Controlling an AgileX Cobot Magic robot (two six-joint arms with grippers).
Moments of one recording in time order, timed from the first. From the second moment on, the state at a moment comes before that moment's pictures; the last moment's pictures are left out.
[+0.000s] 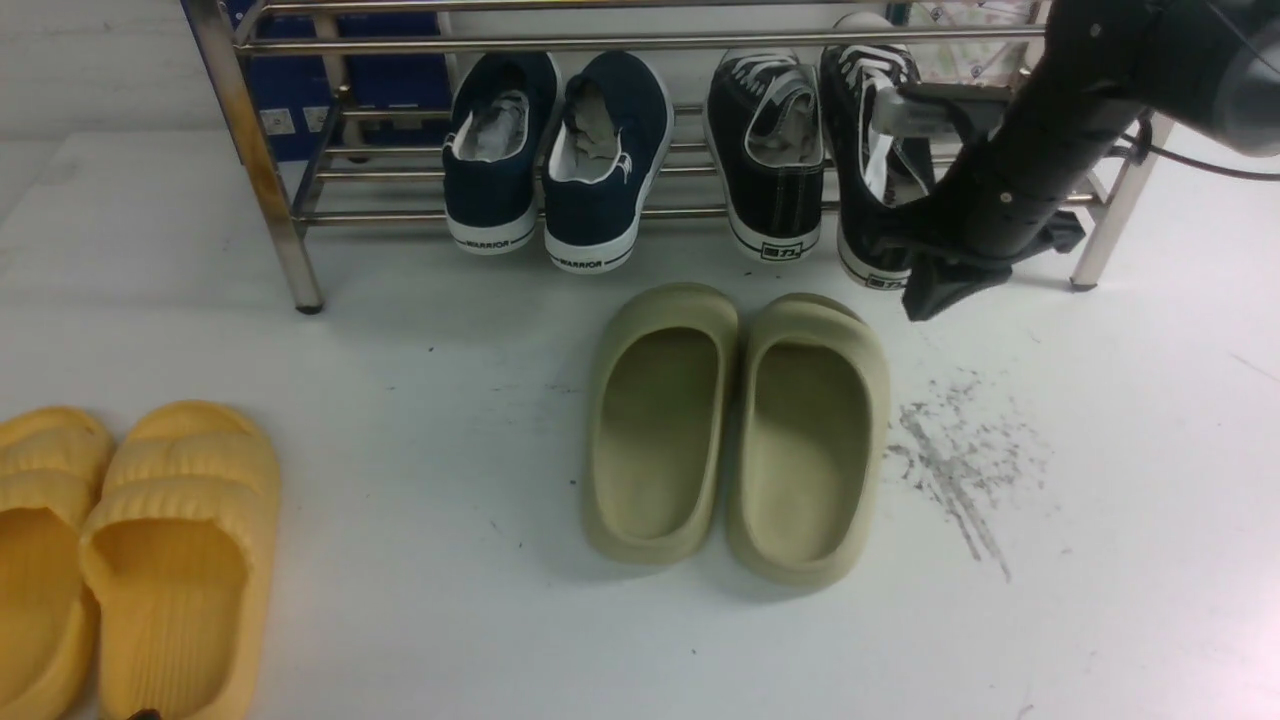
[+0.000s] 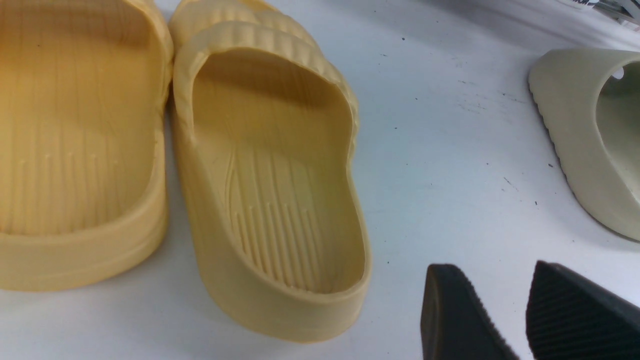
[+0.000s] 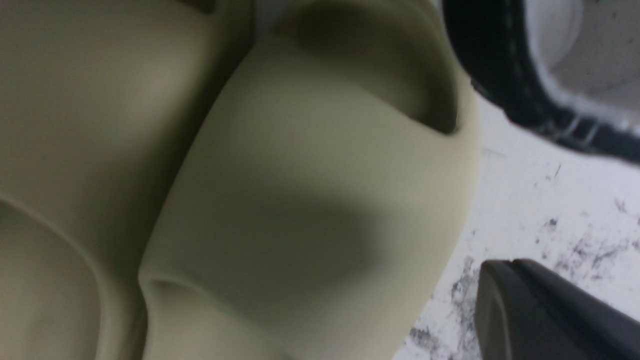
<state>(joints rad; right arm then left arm) 0.21 2.13 -1.90 0.25 1.08 0.01 -0.13 -0.01 0.03 -0.01 0.40 -0.37</state>
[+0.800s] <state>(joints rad) 0.17 2.12 -1.90 0.30 0.88 0.02 -0.13 -0.01 0.03 -0.01 0.40 -0.37</state>
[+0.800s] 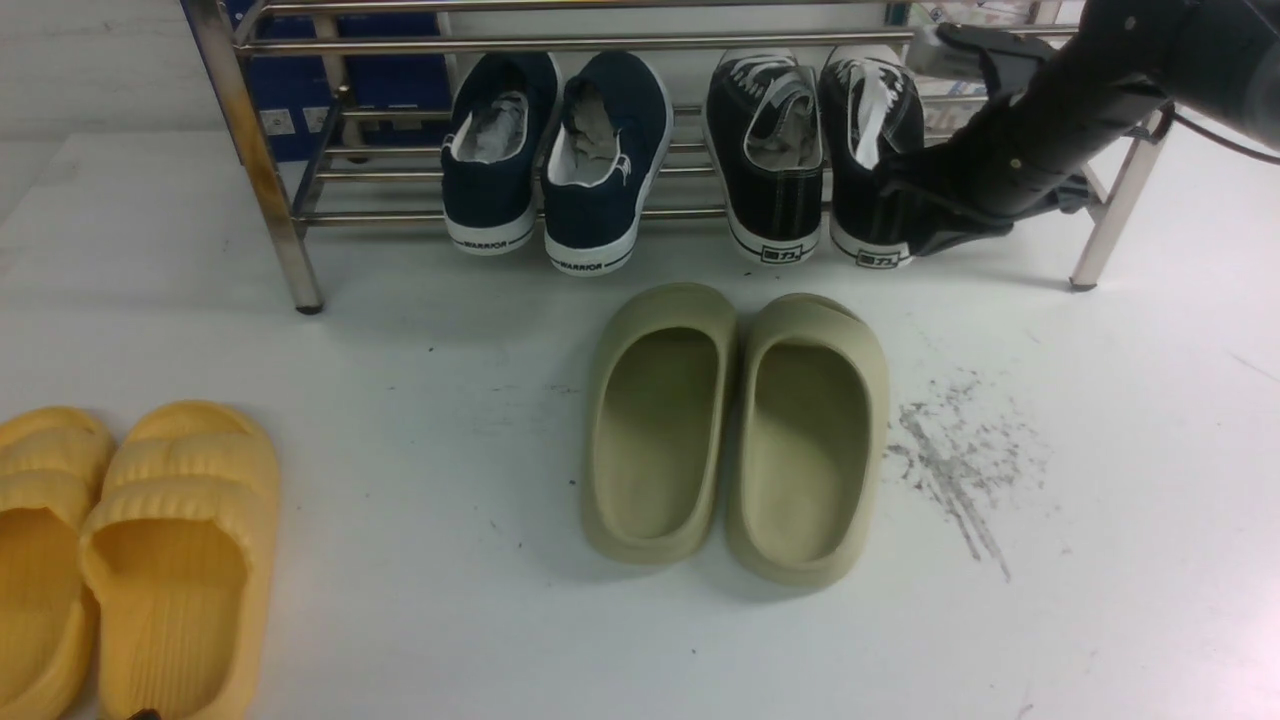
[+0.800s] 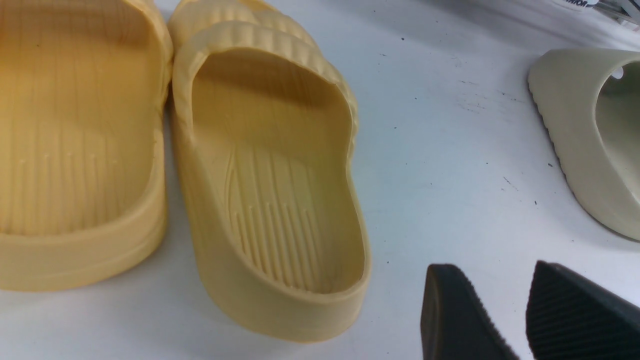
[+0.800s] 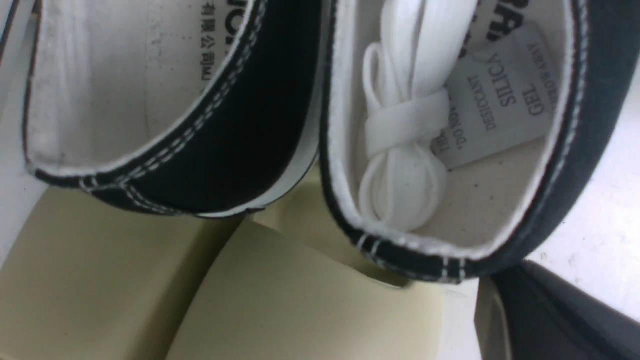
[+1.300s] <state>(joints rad) 0.15 2.07 -1.90 0.30 1.09 -0.04 -0.13 -0.01 0.03 -0.01 0.40 -0.37</state>
